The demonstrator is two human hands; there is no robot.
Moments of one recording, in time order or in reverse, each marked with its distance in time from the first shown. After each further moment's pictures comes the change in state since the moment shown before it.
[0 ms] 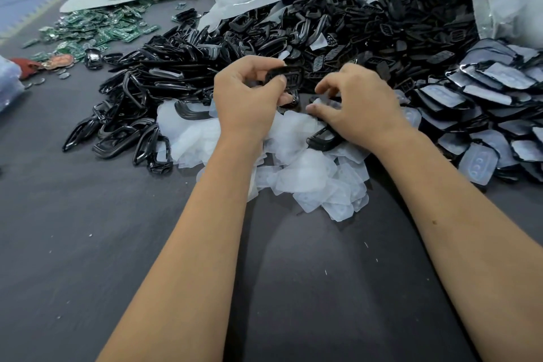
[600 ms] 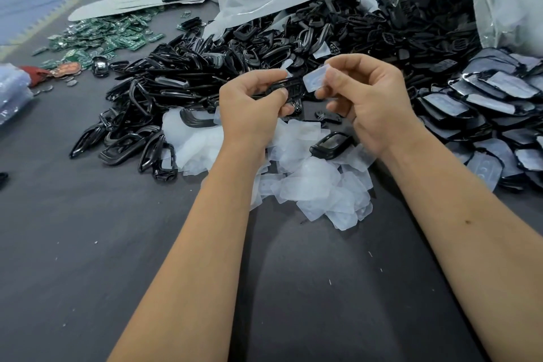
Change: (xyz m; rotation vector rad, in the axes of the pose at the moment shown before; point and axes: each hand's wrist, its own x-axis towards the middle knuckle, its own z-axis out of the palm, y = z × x) left_hand 0.001 -0.003 -0.002 -0.044 -0.009 -0.104; right_hand -0.001 -0.010 -0.003 1.378 0.088 0.245
